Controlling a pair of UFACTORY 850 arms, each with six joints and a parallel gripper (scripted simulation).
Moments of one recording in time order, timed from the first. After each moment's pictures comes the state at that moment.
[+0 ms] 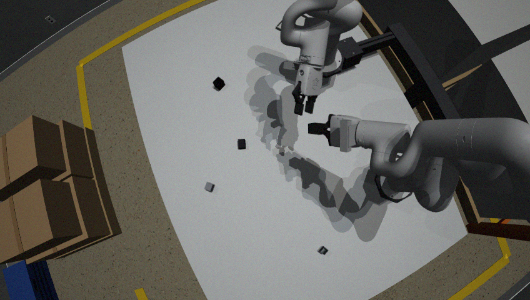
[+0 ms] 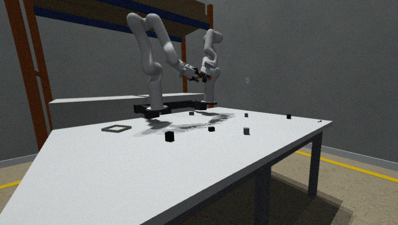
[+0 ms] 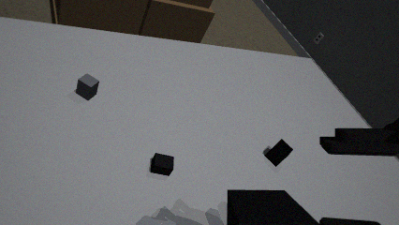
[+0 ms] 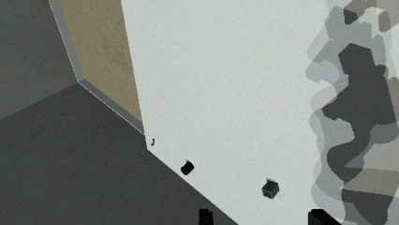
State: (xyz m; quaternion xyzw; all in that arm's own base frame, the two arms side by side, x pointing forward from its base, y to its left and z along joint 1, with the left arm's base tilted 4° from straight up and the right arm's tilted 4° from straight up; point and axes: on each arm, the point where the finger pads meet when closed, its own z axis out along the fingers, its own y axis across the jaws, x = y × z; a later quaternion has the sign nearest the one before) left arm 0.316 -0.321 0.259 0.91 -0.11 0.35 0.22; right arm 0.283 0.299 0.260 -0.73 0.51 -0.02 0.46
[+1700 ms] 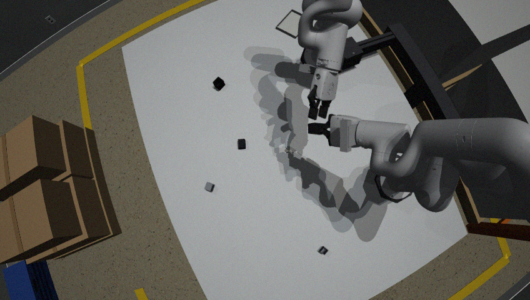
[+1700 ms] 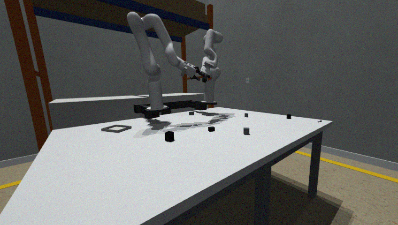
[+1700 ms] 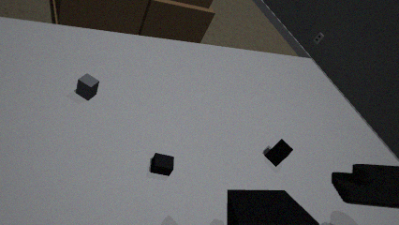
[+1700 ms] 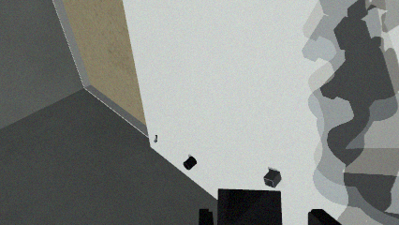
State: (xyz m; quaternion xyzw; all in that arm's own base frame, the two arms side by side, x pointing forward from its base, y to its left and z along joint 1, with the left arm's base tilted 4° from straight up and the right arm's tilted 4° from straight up) left arm 0.316 -0.321 0.259 0.91 -0.11 0.35 0.22; right arm 0.251 0.338 0.271 -0.72 0.52 -0.04 0.46
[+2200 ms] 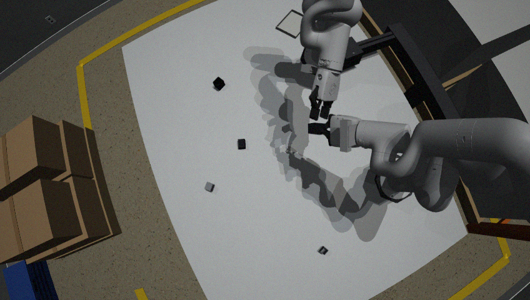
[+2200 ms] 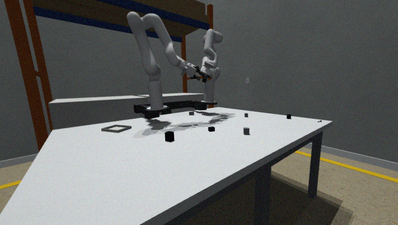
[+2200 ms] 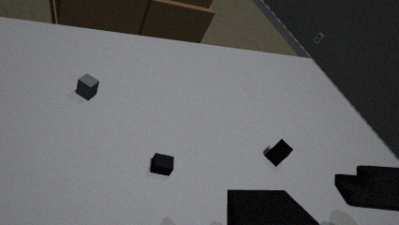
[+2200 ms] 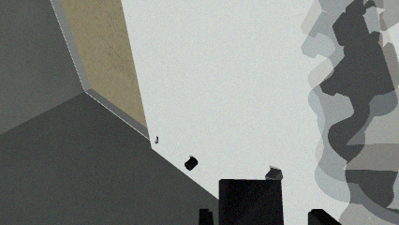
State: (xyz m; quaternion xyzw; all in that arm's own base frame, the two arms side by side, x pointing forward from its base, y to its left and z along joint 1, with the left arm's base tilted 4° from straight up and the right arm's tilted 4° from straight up) left arm 0.316 -0.321 0.259 0.91 -0.11 0.35 0.22; right arm 0.248 0.343 0.275 -0.71 0.53 -0.04 0.46
